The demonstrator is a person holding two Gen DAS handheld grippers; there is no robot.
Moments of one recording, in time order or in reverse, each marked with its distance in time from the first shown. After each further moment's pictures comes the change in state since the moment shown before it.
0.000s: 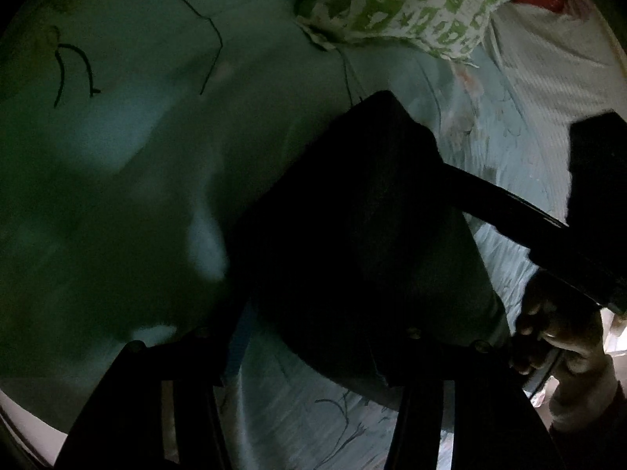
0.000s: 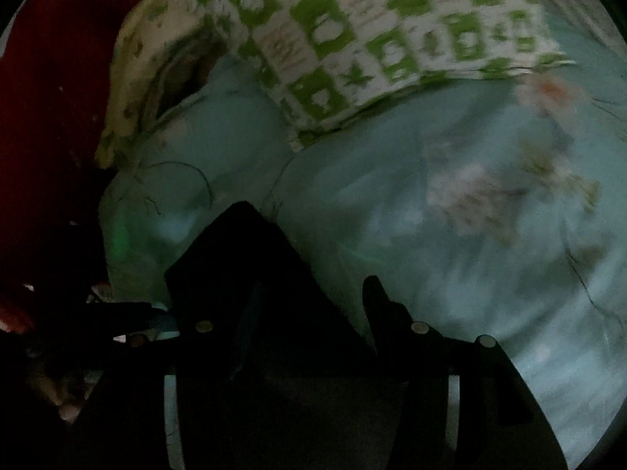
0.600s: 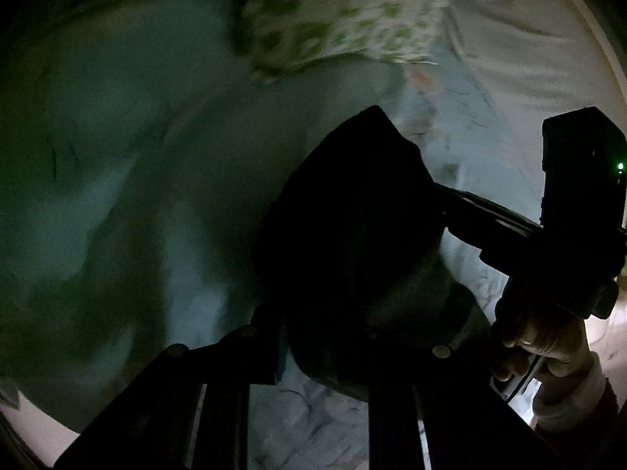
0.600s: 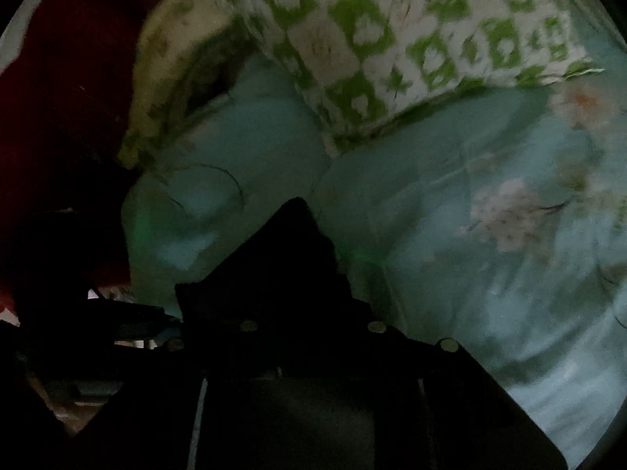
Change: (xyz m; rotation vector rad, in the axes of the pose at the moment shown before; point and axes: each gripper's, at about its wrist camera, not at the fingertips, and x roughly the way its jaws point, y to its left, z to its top) left arm -0.034 -0.048 0.005 0.130 -0.042 -0.004; right arm -0.026 0.006 -0.012 0.020 -0.087 0.081
